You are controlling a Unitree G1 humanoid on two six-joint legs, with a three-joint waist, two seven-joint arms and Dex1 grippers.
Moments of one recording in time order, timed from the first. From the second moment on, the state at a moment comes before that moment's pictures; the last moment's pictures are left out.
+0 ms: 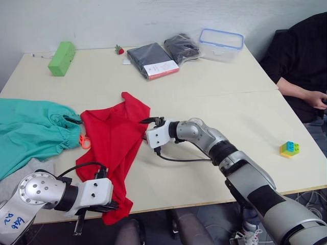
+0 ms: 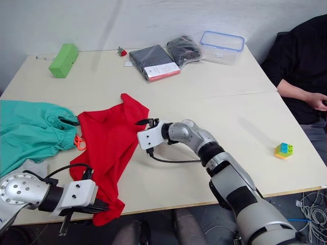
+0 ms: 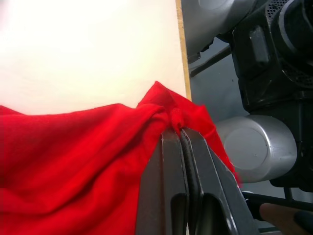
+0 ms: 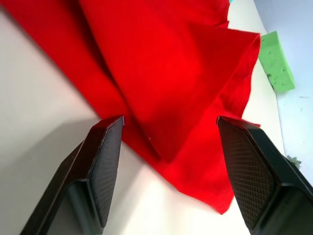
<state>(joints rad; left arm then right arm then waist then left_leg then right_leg) 0.27 1.13 0.13 -0.66 -0.31 0.45 -1.12 -1.04 -0.17 0.51 0.96 -0.52 -0.68 0.55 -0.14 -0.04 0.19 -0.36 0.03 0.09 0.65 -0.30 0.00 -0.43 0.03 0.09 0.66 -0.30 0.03</state>
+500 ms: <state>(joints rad) 0.25 1.13 0.13 -0.67 -0.32 0.48 -1.12 -1.08 -0.14 0.51 1.03 -0.53 -0.70 0.51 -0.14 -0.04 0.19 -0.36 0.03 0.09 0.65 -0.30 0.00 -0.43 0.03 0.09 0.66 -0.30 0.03</state>
